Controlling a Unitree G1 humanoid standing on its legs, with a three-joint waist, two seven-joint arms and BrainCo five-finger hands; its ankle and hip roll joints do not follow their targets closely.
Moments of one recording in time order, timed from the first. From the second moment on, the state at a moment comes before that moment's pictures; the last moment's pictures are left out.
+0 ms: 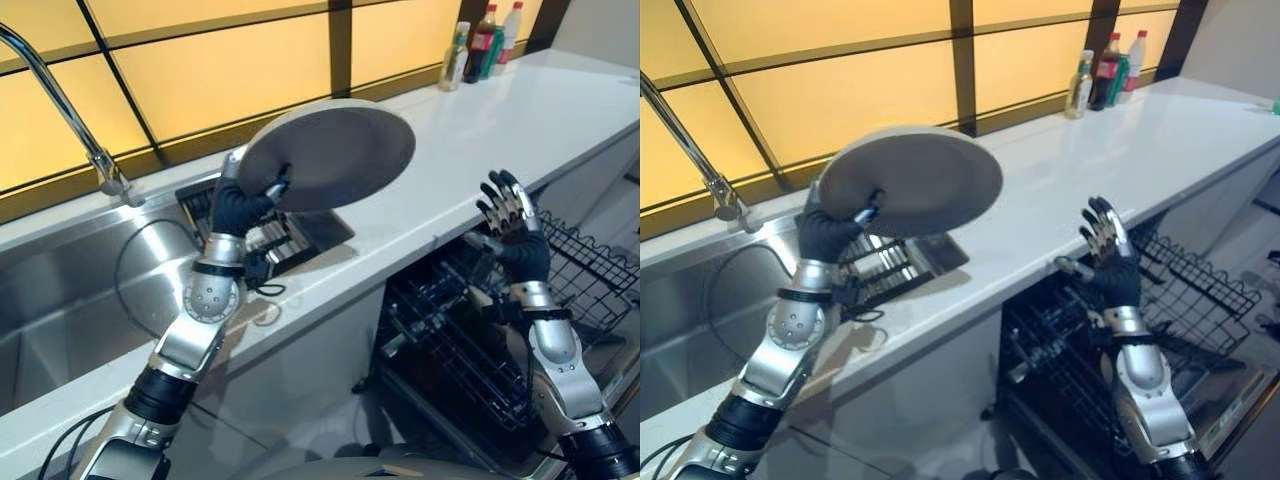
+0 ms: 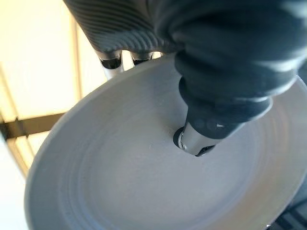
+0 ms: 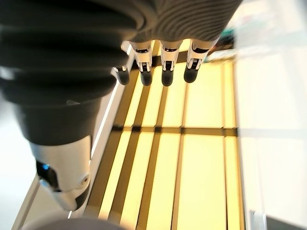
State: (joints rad) left arm -0.27 0.44 -0.30 -0.21 -0.26 -0.27 0.29; right arm 0.01 -0.56 0.10 -0.22 0.46 -0.34 -0.16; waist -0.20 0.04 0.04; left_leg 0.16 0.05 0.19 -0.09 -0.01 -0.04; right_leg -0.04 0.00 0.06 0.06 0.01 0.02
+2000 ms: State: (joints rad) left arm -0.26 0.37 -0.50 -0.13 -0.31 -0.30 0.15; right arm -0.06 -0.49 0.23 -0.27 0.70 -0.23 0.06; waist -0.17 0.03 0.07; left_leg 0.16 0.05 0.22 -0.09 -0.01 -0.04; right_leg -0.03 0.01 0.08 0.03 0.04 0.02
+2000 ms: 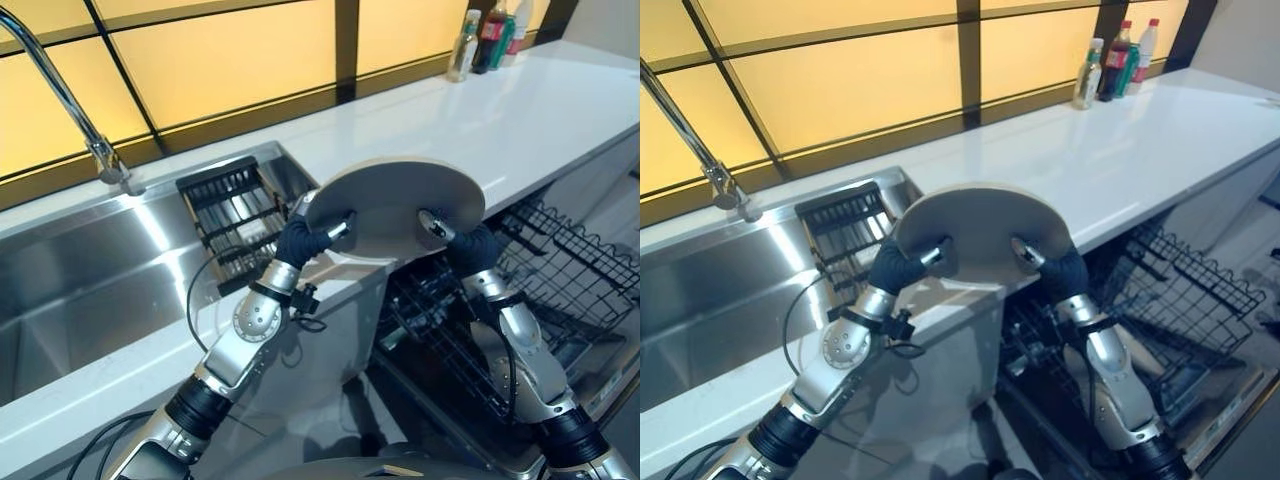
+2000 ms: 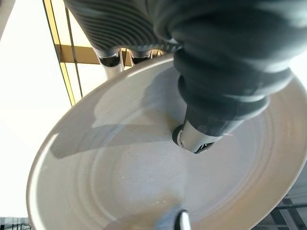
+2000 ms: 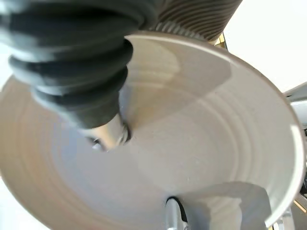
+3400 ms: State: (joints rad) left arm 0.02 0.37 -0.34 -0.18 -0.89 -0.28 -0.17; right arm 0.24 -0.43 -0.12 -0.10 0.55 -0.28 -0.21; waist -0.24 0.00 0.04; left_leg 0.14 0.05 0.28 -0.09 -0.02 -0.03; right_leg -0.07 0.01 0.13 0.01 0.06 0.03
